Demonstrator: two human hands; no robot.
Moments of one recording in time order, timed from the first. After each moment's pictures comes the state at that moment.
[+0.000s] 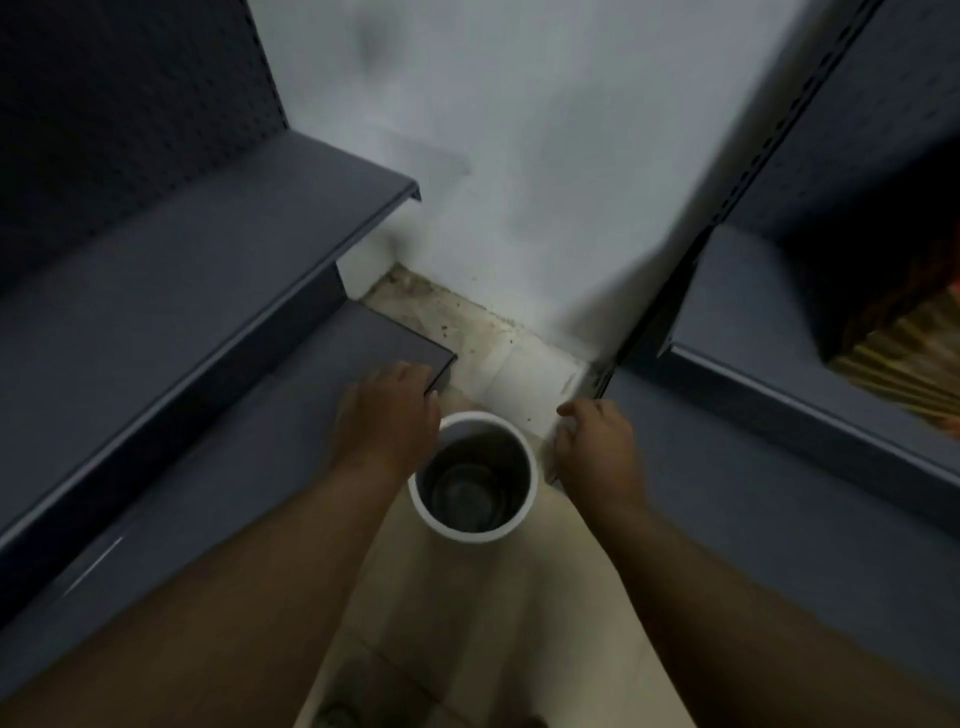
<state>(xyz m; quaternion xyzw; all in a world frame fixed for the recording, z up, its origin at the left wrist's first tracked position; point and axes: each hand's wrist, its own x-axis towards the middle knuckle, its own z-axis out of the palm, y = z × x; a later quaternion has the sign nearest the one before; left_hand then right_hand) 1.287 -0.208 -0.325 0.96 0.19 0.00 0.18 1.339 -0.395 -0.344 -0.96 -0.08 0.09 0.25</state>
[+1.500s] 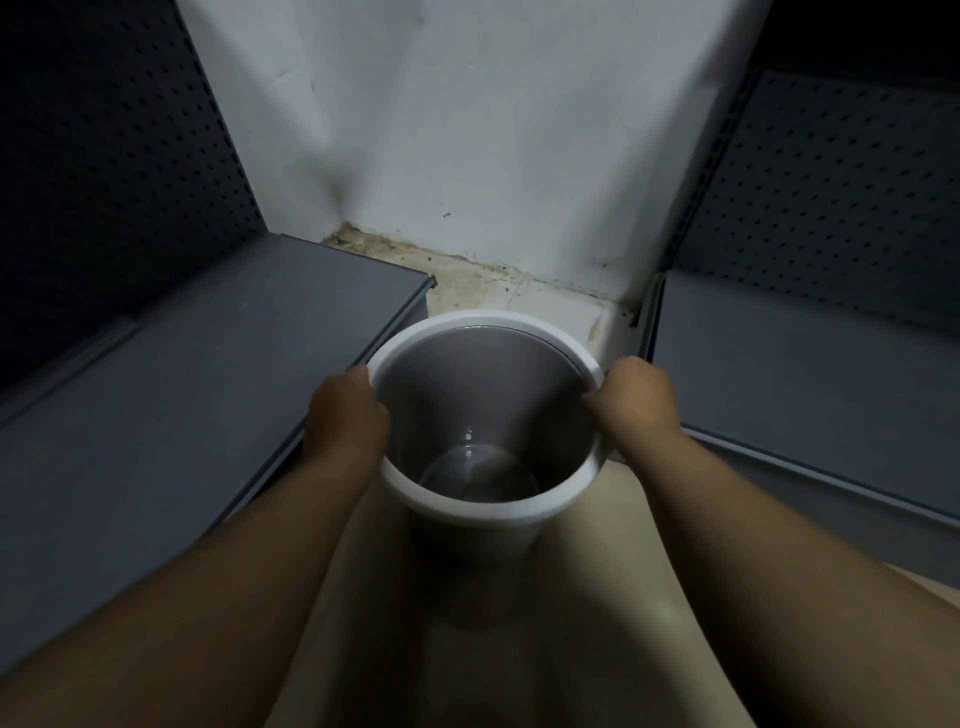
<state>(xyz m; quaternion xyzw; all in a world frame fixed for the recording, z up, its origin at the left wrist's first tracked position) 1.323 -0.164 -0.746 0.92 0.28 0.07 0.28 1.405 -0.387 -0.740 -0.96 0.05 0.07 0.26</state>
